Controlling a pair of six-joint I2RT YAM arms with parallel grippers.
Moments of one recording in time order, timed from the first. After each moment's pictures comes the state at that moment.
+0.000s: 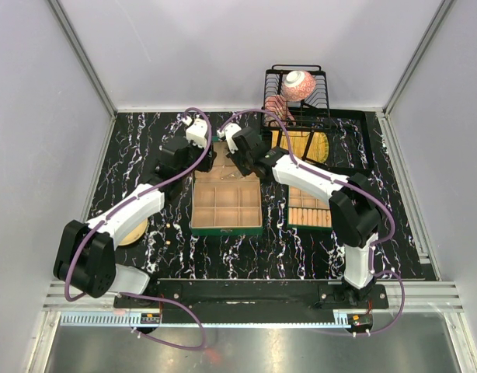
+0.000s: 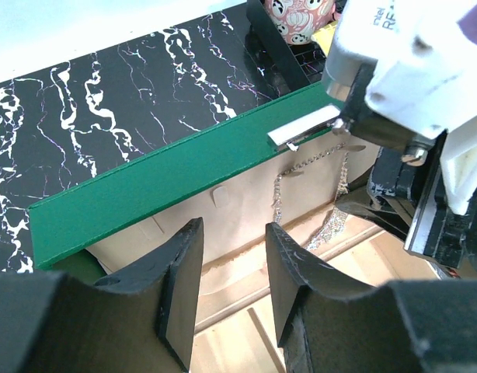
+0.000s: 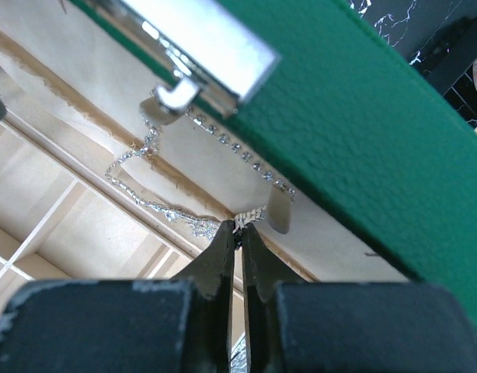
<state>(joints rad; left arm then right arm) -0.42 1.37 0.91 0.15 0.06 -0.02 0.75 1.94 1.54 -0.33 0.17 -0.09</state>
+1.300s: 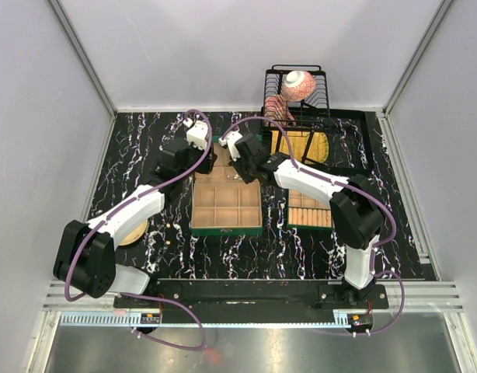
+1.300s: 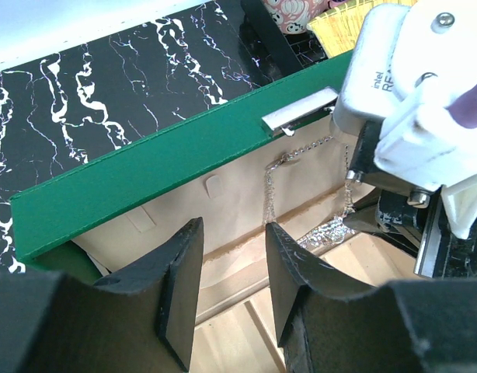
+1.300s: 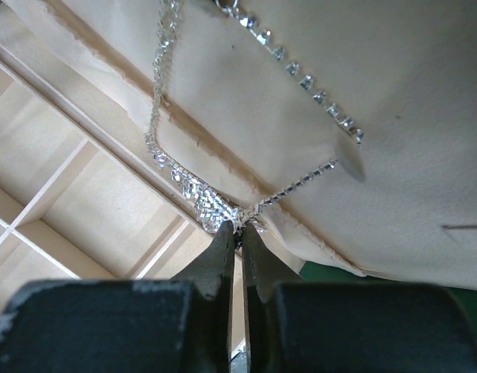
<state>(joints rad) -0.42 1.37 0.89 0.15 0.07 -0.02 0.75 1.91 1.45 -0.31 0.11 -0.09</state>
